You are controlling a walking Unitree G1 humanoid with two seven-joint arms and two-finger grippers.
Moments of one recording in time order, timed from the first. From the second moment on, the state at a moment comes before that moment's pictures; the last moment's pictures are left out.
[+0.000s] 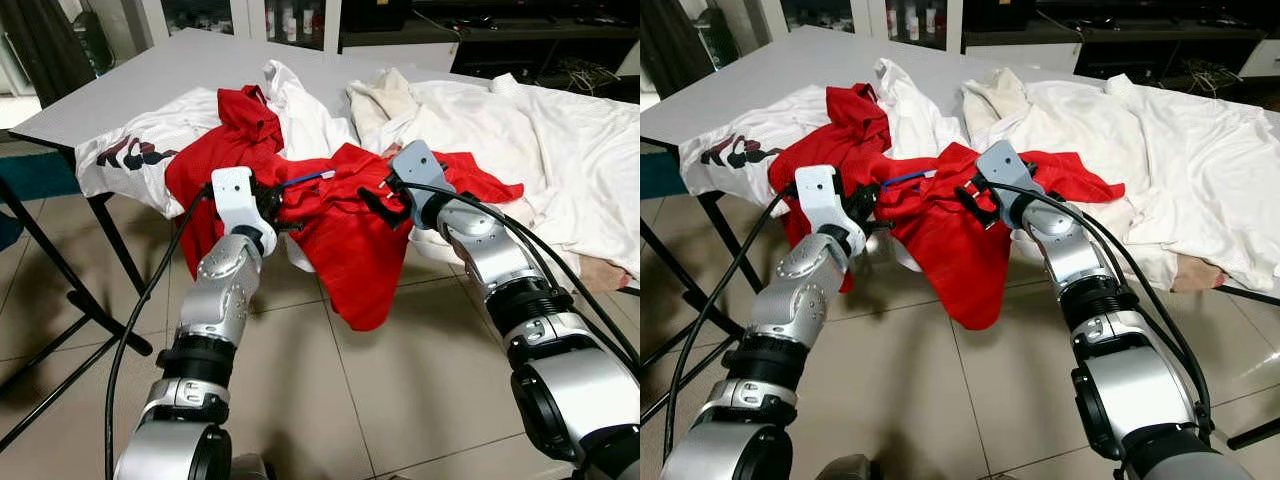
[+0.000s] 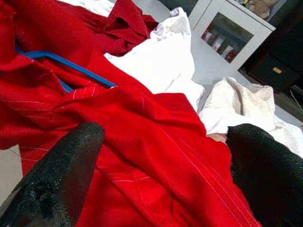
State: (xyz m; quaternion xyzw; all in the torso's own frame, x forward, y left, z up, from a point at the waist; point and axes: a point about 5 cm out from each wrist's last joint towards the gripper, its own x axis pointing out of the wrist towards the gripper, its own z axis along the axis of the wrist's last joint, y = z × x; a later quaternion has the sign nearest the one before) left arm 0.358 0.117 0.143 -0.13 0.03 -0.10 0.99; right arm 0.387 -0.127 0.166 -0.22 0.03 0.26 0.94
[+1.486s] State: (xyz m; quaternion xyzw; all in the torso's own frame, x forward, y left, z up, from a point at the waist) left arm 0.359 0.117 0.142 -0.11 0.03 -0.10 0.99; right arm 0.369 -0.127 0.178 -0.10 -0.06 0.26 0.96
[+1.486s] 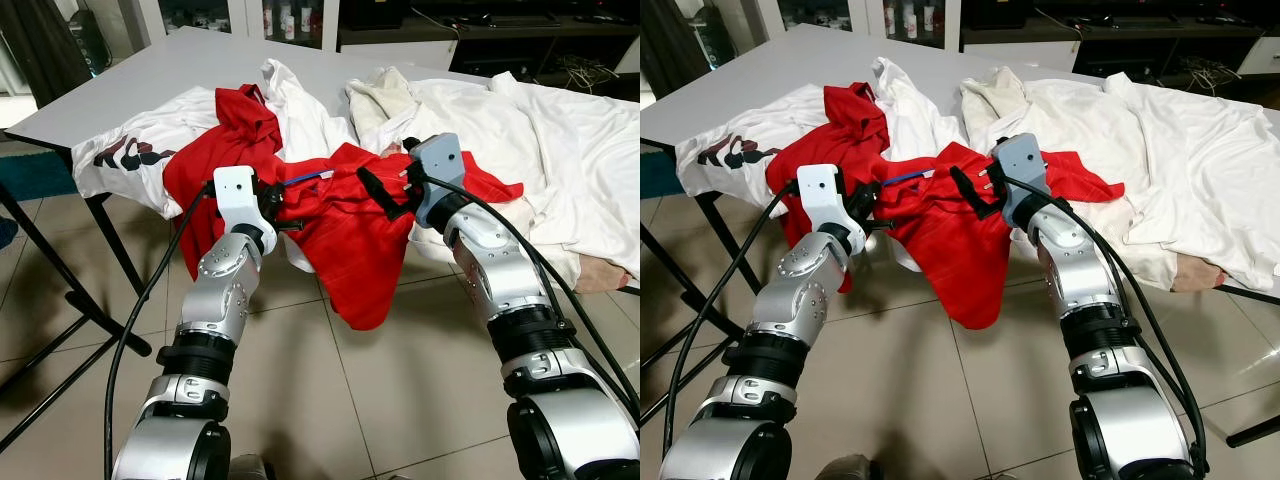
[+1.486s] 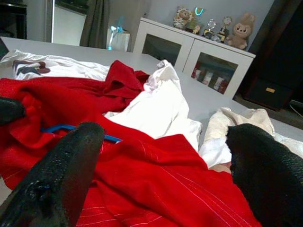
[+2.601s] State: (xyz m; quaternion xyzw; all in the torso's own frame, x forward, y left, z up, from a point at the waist) left arm 0.361 0.127 0.142 -0.11 0.04 -0.09 0.99; right arm 0.362 -0.110 0.182 -0.11 -0.06 0.31 0.94
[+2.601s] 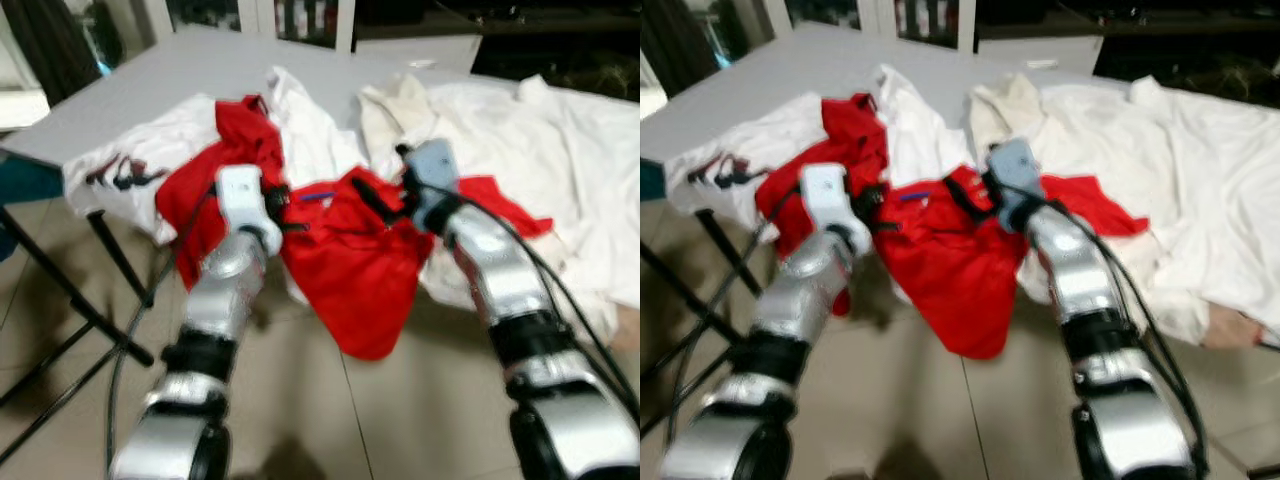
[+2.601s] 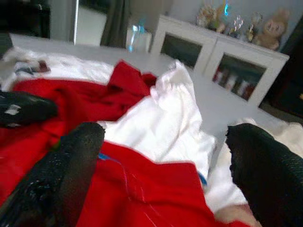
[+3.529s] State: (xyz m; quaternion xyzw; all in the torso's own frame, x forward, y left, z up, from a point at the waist) left arm 0.361 0.115 0.143 -0.11 0.03 -0.11 0.99; right arm 0.362 -0.121 0.179 -0.14 -0.05 0.32 0.94
